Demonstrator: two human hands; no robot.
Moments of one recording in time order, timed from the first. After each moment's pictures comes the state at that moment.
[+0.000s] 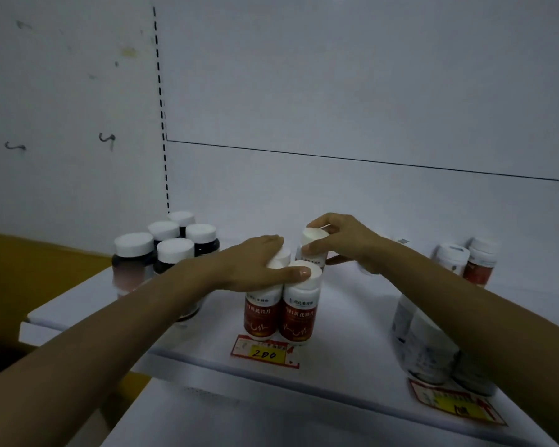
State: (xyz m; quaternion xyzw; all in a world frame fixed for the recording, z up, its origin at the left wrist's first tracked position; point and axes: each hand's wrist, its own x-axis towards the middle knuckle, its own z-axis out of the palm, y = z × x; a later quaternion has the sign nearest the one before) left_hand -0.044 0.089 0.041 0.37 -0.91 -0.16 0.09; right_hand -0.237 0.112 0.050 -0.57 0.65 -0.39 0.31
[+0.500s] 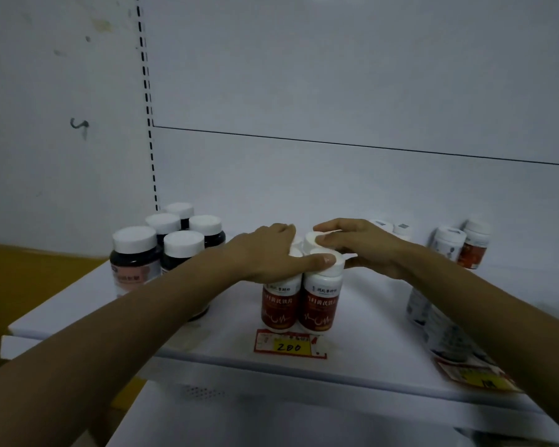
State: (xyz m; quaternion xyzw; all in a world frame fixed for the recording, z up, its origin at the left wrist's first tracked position) left_hand -0.041 0.072 0.032 0.36 -0.93 -0.10 0.08; right_hand -0.228 0.123 0.028 -0.55 0.63 -0.41 0.37
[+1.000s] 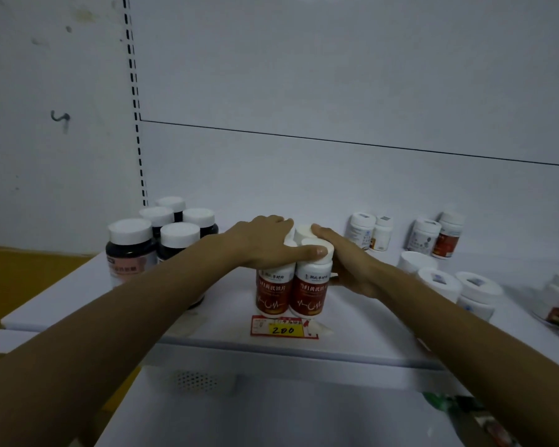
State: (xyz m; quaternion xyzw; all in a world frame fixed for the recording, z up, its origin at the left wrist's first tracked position) left_hand -0.042 0.078 0.035 0.33 -0.94 -0.06 0.07; right_hand -0.212 0.131 -0.017 -0.45 0.61 -0.48 0.44
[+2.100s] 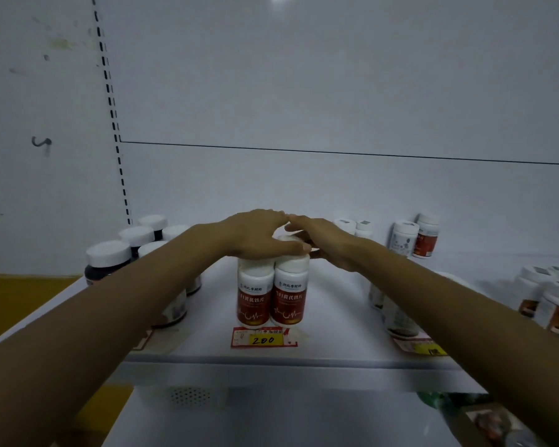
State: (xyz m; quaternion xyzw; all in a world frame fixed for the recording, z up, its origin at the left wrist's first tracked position) left_hand -0.060 0.080 0.065 0.27 -0.96 -0.05 0.08; right_hand -0.209 0.131 0.034 -0.52 0.67 -0.42 0.33
